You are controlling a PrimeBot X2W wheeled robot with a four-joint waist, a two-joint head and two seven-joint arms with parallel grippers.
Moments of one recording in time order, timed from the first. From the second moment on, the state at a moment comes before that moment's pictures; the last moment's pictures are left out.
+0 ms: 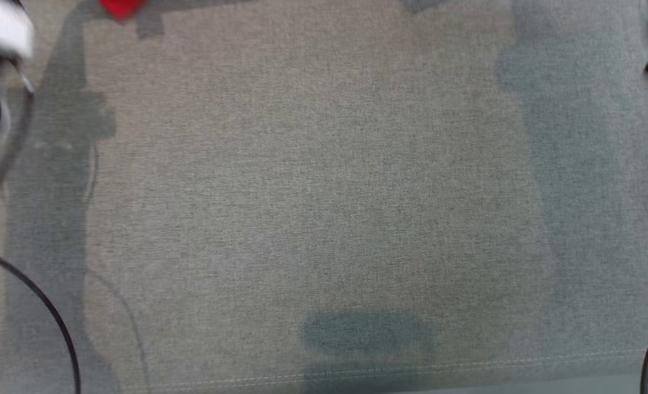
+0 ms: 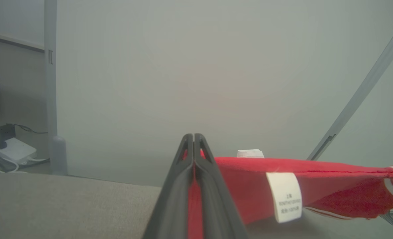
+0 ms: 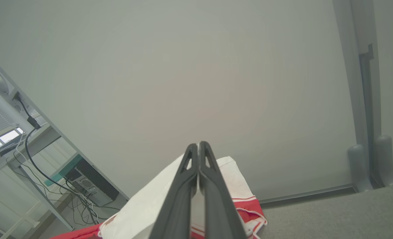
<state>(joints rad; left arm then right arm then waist) -1.14 0.46 -0.48 0.75 -1.02 -0.12 -0.22 -1.38 -0.21 0.36 0.84 0.97 0.13 -0.04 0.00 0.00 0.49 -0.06</state>
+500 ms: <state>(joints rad) -0.63 0.38 -0.36 0.61 -1.04 -0.12 -0.25 -0.80 -0.39 0.53 0.52 1.30 0.13 0.02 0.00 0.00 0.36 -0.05</state>
